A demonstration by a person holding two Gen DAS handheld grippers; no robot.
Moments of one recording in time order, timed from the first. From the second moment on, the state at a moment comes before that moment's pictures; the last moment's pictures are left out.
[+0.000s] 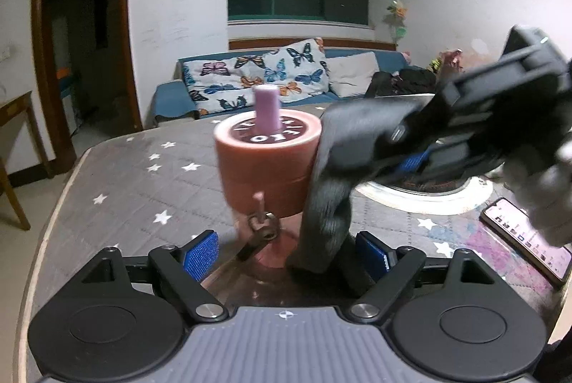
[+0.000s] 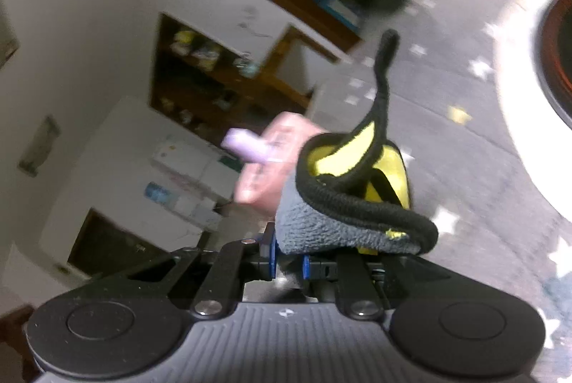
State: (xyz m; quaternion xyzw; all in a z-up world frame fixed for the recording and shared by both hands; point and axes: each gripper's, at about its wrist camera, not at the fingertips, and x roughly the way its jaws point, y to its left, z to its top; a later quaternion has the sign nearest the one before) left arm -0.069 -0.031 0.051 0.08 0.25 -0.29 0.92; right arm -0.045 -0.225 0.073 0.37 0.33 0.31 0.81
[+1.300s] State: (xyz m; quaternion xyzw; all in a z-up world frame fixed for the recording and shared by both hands) left arm -0.035 -0.049 0.071 0.00 0.23 -0.24 0.94; right arm -0.001 -0.272 0.026 0.49 0.31 0.24 0.78
